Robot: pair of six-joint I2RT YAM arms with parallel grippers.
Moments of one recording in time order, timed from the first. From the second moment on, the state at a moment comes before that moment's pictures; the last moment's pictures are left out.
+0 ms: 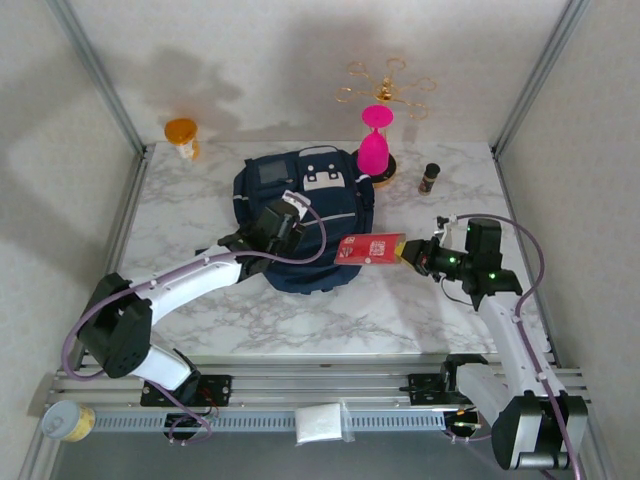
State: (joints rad) left arm -0.68 1.49 1.01 -0.17 -0.41 0.07; right arm 0.03 0.95 0.69 -0.42 -0.90 0.69
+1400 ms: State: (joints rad) left arm -0.66 1.49 1.03 -0.16 -0.29 0.08; right arm 0.28 1.35 0.81 0.01 -0.77 0.84
